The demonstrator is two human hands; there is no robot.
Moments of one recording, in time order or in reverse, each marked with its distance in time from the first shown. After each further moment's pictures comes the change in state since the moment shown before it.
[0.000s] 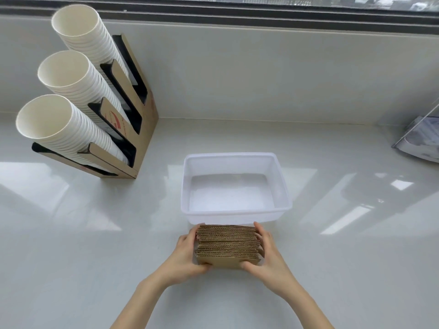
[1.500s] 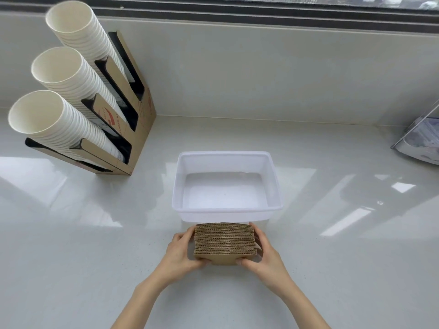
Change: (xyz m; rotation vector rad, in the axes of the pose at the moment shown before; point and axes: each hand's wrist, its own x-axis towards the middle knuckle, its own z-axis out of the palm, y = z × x) left_hand 0.002 0.005 0.017 0.025 0.137 -0.011; right_hand 0.003 0.019 -0.015 0.095 -0.017 0.056
